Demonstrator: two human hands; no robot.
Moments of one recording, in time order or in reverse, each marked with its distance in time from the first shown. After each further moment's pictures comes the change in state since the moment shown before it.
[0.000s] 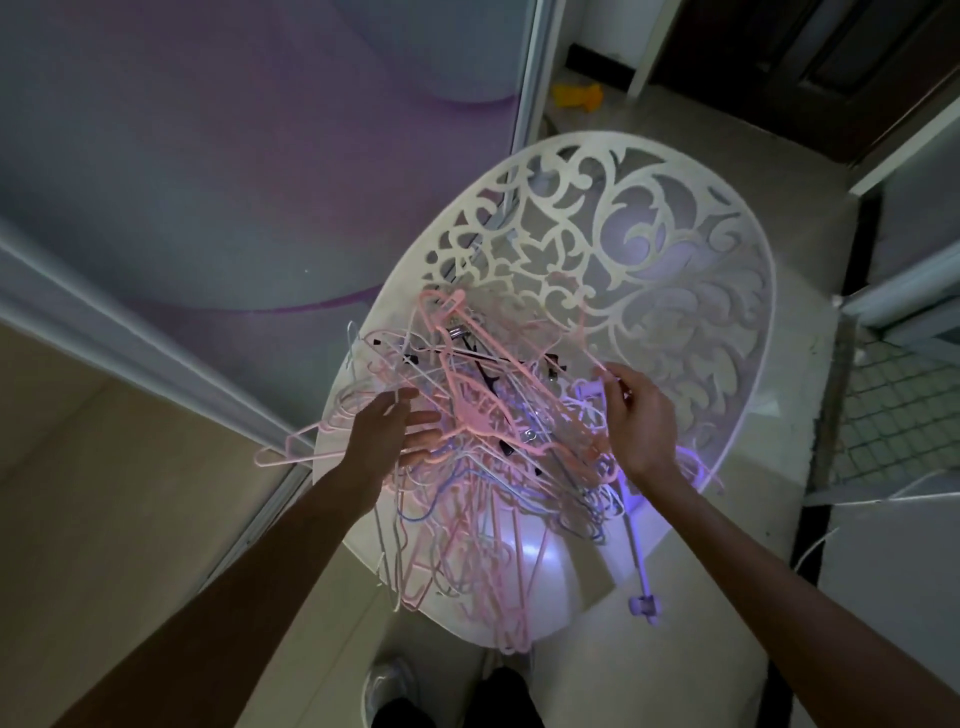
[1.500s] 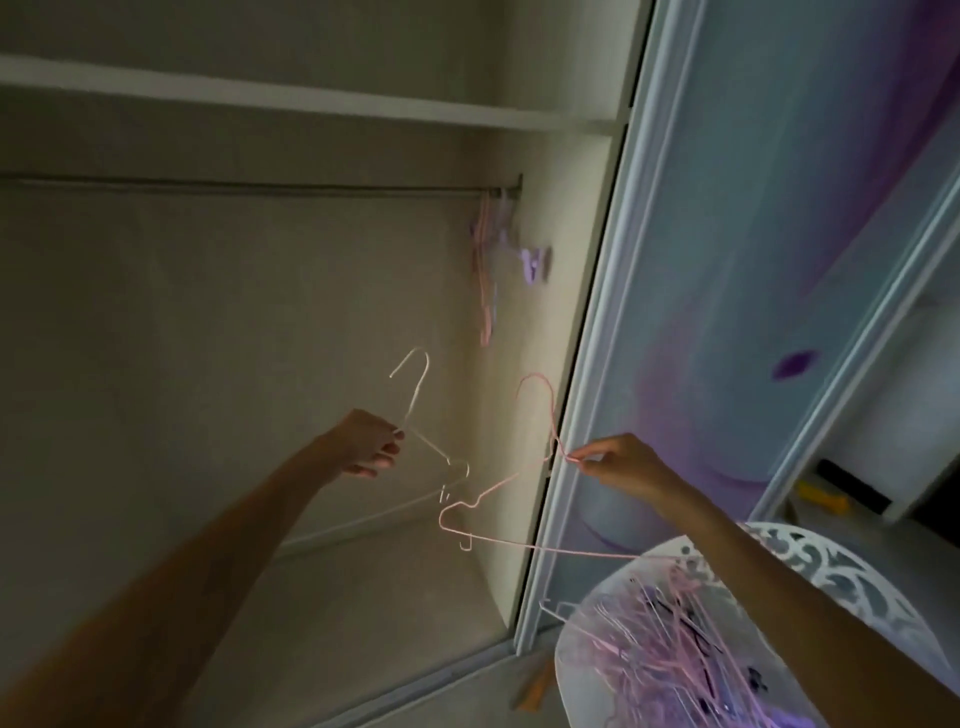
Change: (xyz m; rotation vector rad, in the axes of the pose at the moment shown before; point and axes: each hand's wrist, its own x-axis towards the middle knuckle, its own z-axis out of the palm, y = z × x) left_hand -0.493 0.135 -0.323 0.133 0.666 0.249; right_hand -0.222 -0.479 -0.174 -0.067 -0.709 -0.725
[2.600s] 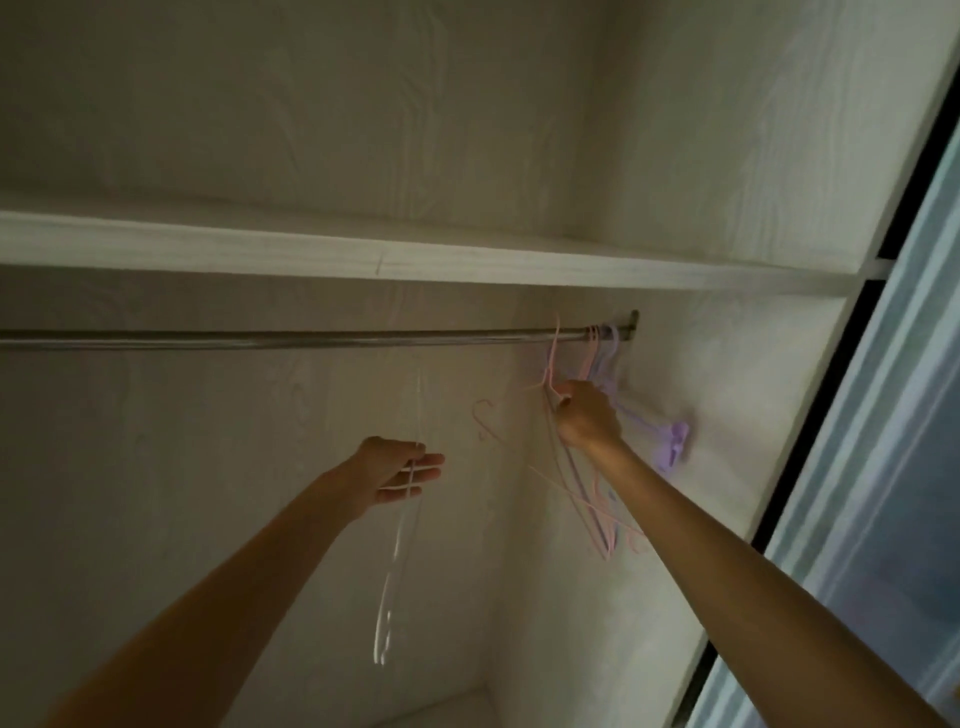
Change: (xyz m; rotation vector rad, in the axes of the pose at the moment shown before) left_hand 0.244 0.116 -0.143 -0.462 -0.131 0.088; right_hand 0.358 -0.225 -0.004 -0.036 0.394 0.006
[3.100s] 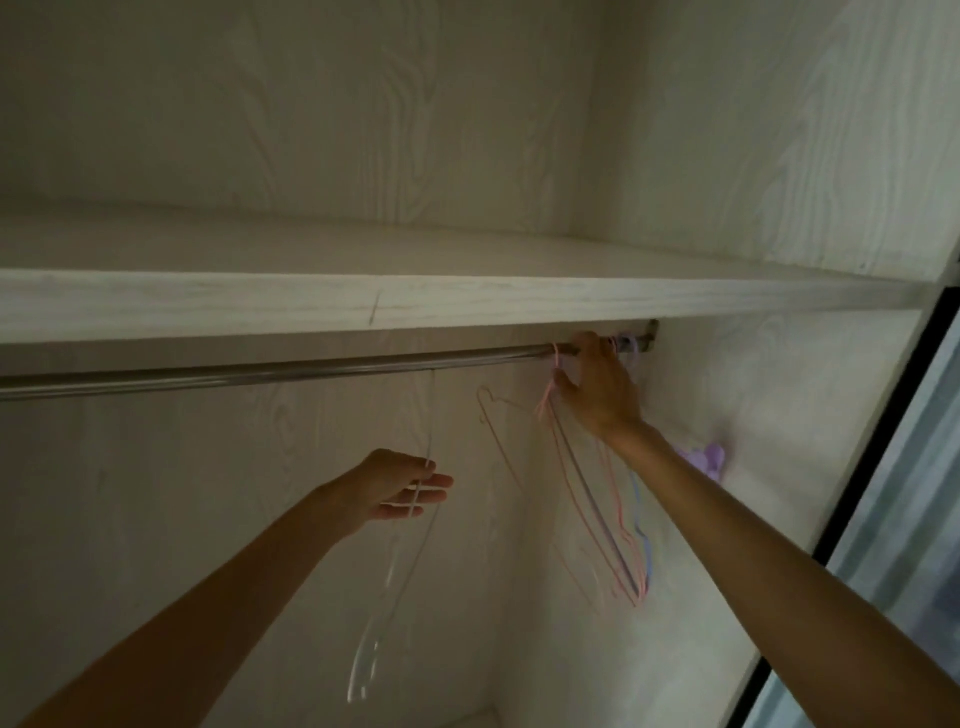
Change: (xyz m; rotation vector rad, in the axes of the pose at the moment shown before) left_hand 0.050 0.021 -0.015 0.210 -0.097 -0.033; right_hand 0.063 -0.009 0.000 -0.109 0.236 -0.305
